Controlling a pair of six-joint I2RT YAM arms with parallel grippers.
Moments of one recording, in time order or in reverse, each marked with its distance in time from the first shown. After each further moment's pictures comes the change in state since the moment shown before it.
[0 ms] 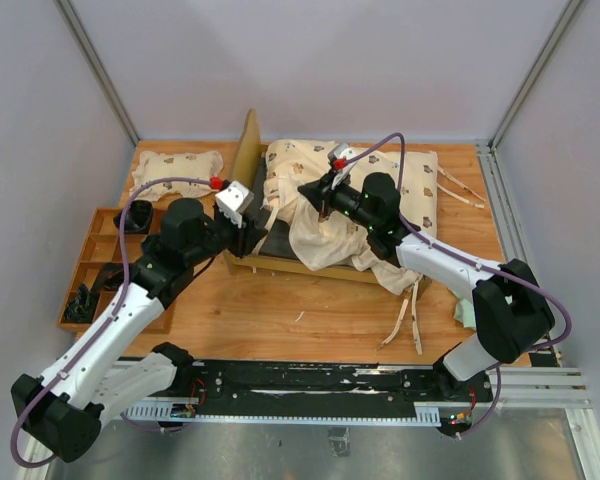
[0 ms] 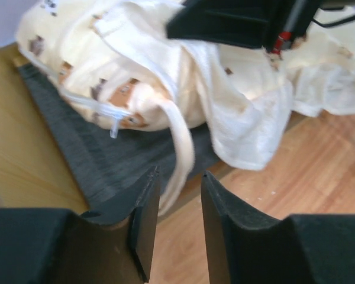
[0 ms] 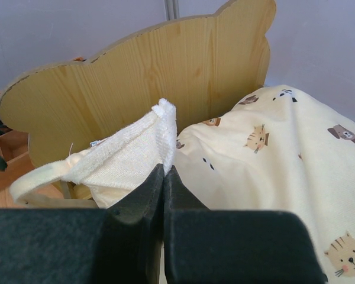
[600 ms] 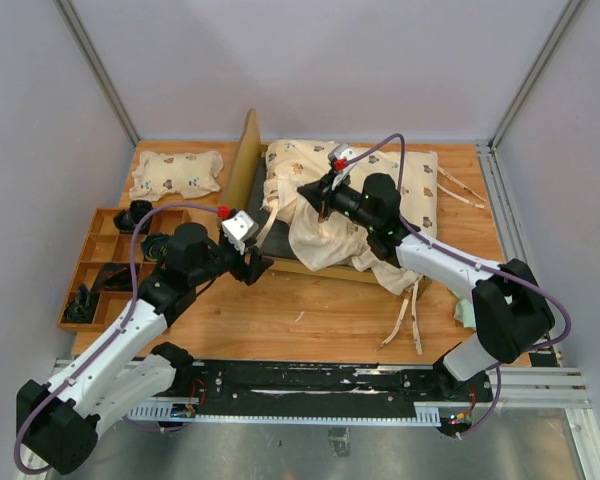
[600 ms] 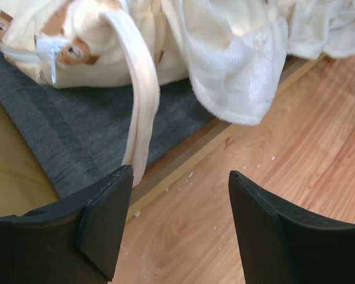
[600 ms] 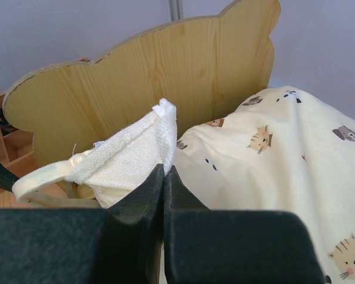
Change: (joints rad) left arm 0.000 -0.093 -0.257 0.141 0.123 0.029; right arm 0.000 0.000 -0.006 0.014 -0.009 0.011
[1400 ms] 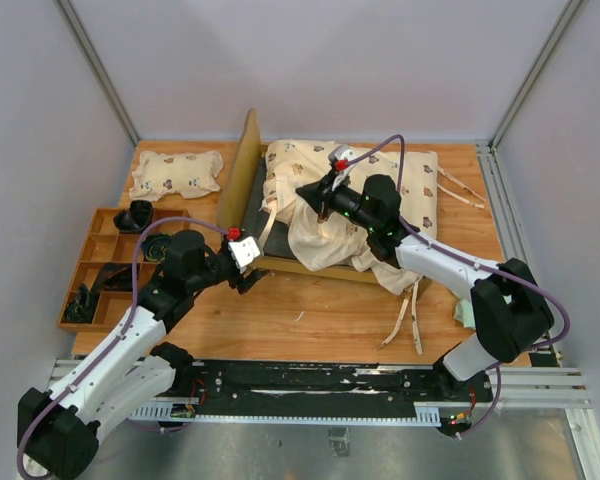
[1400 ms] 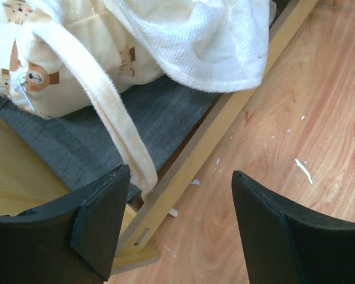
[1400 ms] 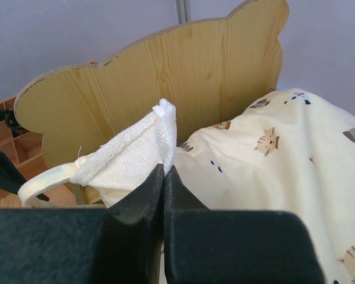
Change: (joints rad) left arm 0.023 -0.066 -0.098 0.006 0.119 0.396; right arm 0.000 0.005 -0.011 0.032 -0.025 0.026
